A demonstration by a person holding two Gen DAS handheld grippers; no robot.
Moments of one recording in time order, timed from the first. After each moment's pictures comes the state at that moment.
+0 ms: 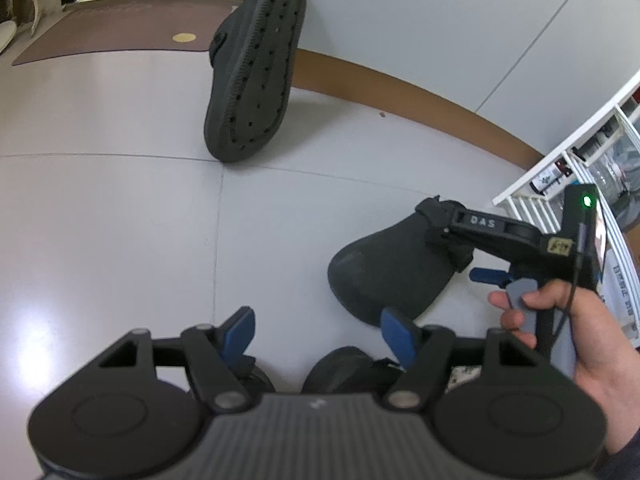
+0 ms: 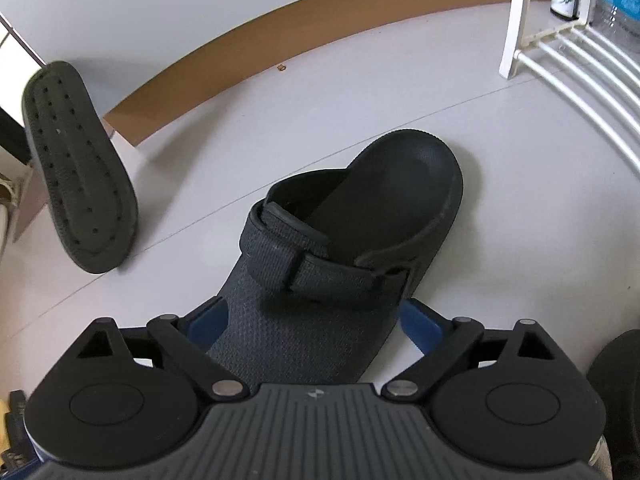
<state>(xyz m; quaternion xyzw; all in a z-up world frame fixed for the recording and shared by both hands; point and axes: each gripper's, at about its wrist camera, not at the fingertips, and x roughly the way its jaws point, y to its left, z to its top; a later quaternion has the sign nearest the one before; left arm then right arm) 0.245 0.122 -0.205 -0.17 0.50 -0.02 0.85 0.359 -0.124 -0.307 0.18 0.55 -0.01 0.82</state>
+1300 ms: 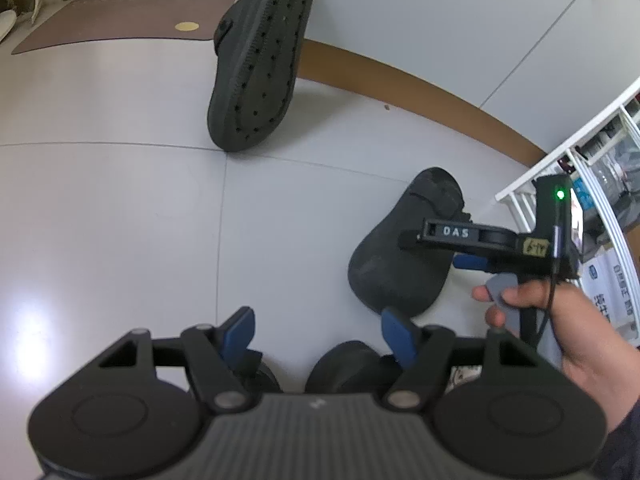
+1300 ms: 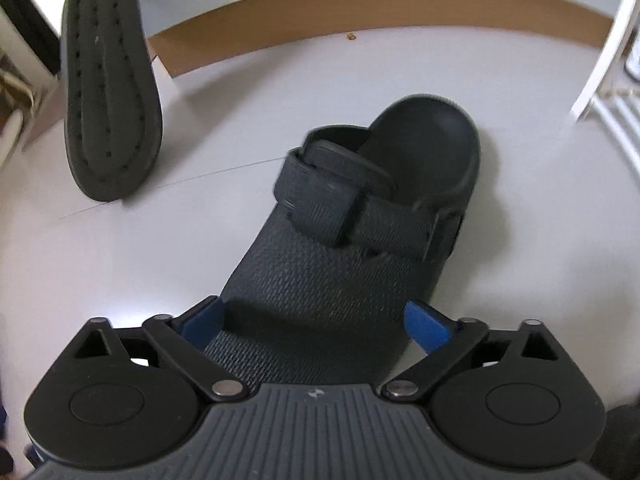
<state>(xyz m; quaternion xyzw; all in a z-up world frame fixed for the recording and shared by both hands) 0.250 0.130 -0.208 -0.18 0.51 -0.02 0.84 0.372 -0.095 -0.325 0.08 0.57 0.09 0.82</state>
